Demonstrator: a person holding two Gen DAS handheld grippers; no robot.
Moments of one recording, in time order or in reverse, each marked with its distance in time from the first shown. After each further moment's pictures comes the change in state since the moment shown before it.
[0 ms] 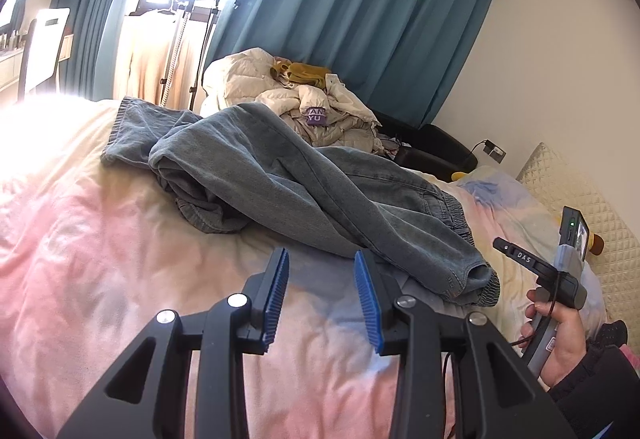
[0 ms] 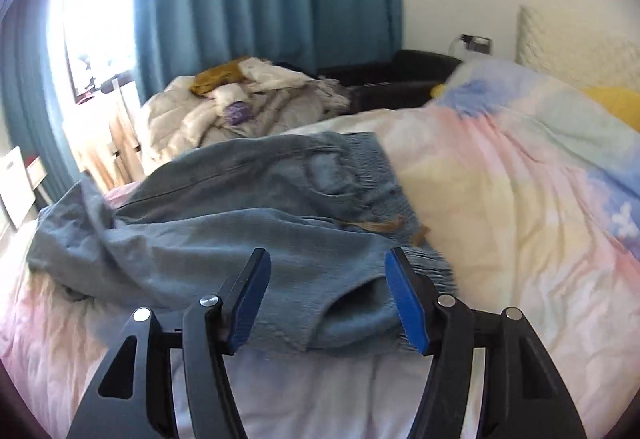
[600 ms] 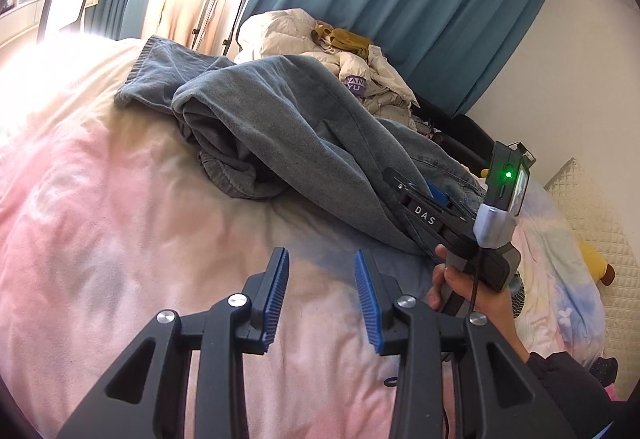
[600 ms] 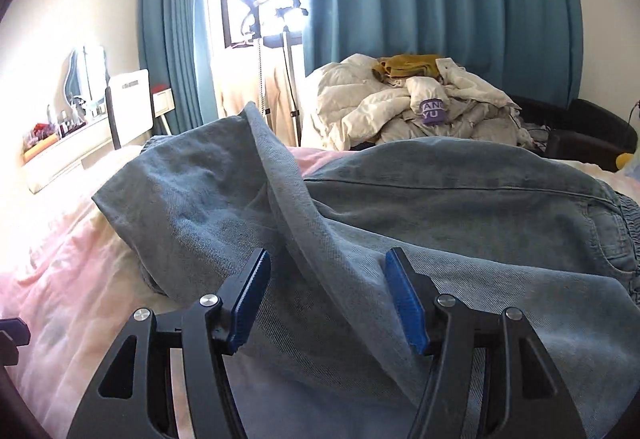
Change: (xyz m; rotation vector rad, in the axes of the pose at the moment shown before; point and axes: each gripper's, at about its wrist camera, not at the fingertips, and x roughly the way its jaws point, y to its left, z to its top) left arm 0.061 0.044 -0.006 -0.146 0.128 0.040; right arm 0.118 0.207 -0.023 -0.330 -0.041 0.421
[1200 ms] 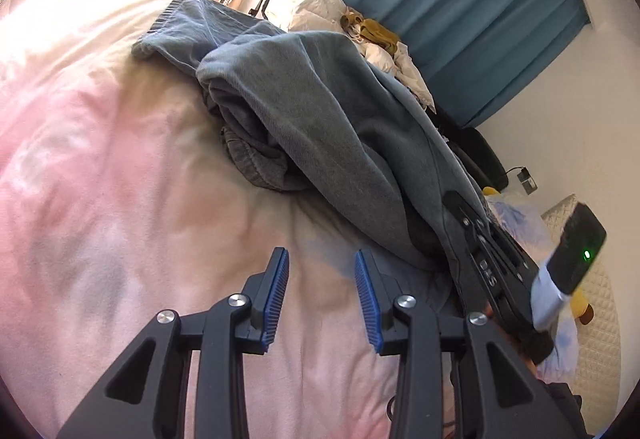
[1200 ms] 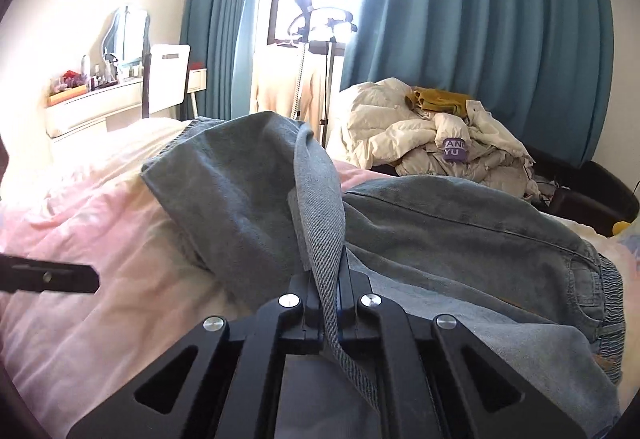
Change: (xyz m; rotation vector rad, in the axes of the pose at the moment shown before) left arm 0.007 0.042 0.011 -0.167 0.022 -0.034; right arm -0.061 0.047 -0.003 -0.194 -0.023 0.035
